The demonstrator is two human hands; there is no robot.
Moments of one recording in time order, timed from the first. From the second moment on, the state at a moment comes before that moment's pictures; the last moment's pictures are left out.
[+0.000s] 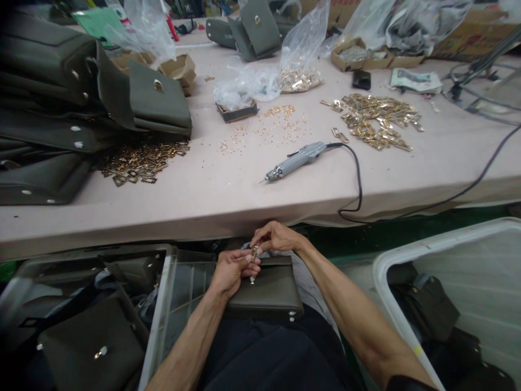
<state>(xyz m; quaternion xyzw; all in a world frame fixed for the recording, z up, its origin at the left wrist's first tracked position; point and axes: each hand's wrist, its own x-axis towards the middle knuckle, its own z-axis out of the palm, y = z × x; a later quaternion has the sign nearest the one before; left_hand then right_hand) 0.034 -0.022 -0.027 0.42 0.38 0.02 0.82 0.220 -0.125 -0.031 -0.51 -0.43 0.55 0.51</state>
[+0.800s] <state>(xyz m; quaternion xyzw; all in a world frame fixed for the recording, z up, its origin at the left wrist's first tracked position) 0.027 -0.024 -0.019 0.46 0.31 0.00 0.83 0.218 -0.135 -0.035 -0.51 -0.40 0.54 0.54</state>
